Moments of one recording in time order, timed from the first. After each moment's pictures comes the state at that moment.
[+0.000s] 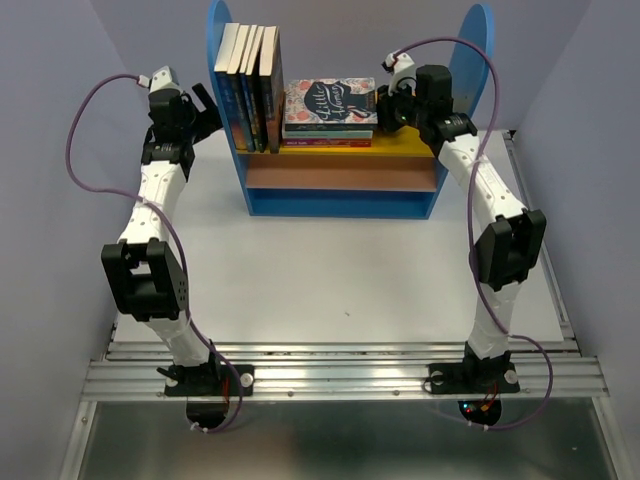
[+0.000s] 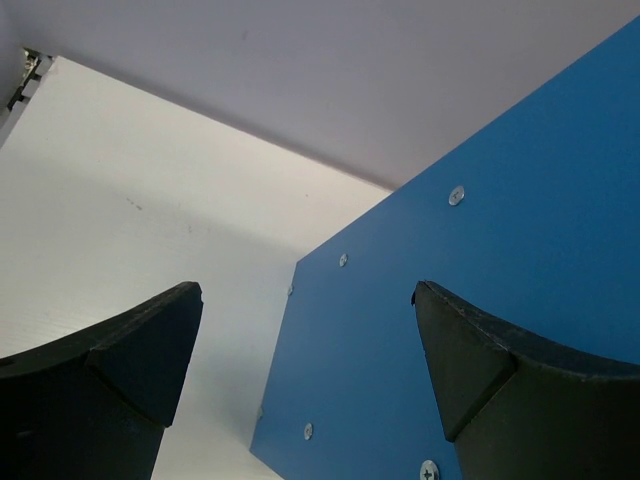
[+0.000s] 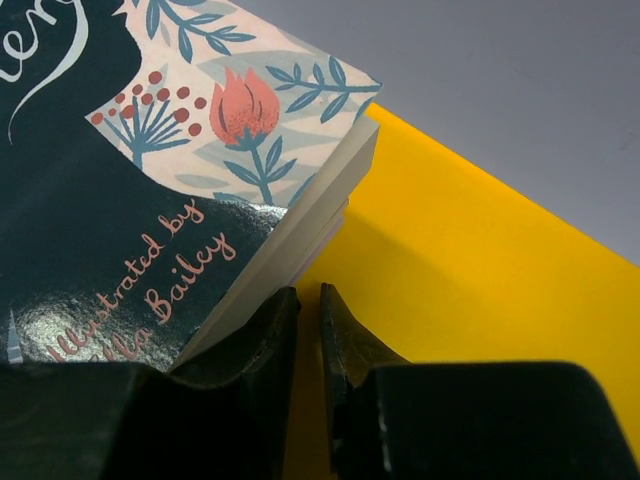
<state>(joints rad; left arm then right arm) 0.03 1.72 1.61 -0.19 0.02 -0.45 0.29 2.01 2.07 -0.40 -0.36 -0.11</state>
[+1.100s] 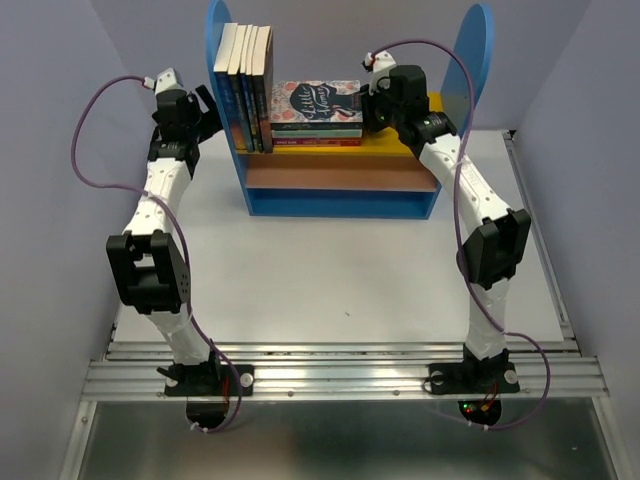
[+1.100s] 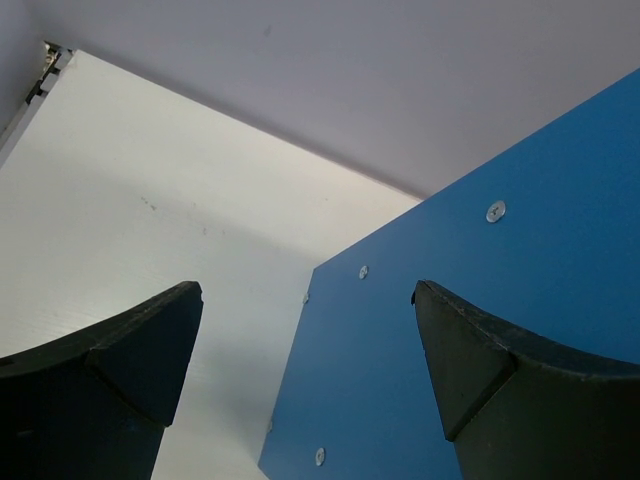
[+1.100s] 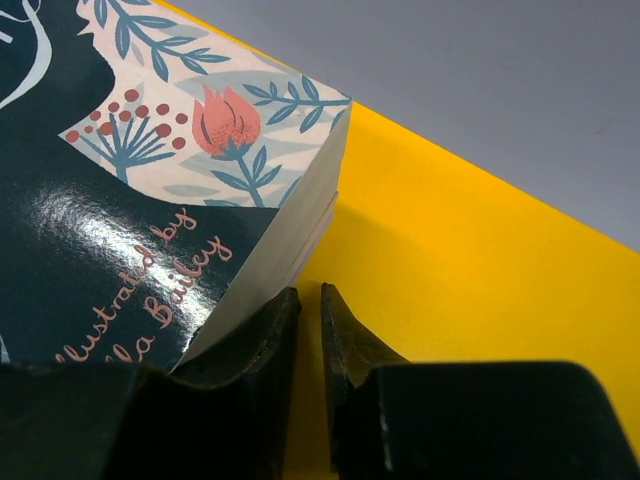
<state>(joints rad) 0.02 1.77 1.63 -0.17 -0.05 -0.45 0.41 2.07 2.18 -0.46 -0.12 -0.07</state>
